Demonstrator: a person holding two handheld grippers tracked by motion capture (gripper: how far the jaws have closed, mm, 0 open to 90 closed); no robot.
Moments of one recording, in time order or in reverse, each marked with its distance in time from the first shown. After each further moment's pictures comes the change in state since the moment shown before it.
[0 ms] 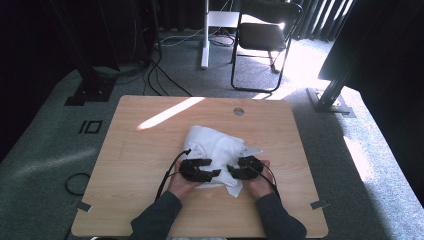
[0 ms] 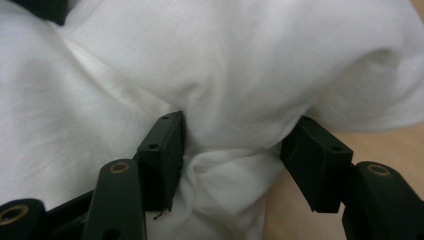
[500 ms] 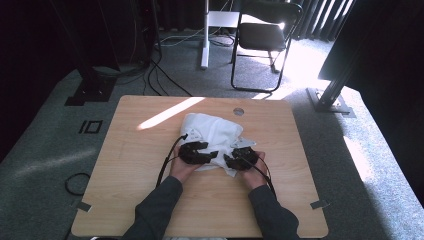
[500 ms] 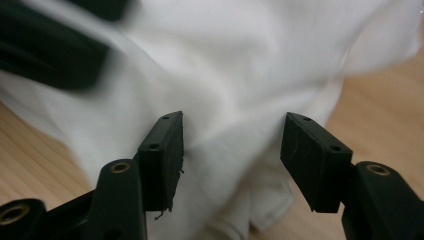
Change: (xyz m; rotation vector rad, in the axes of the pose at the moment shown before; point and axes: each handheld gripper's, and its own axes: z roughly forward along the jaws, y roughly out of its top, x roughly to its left) left arm 0.031 0.022 0.003 -0.077 0.064 -0.034; right arm 0.001 0.030 0.009 -0.053 -0.103 -0.014
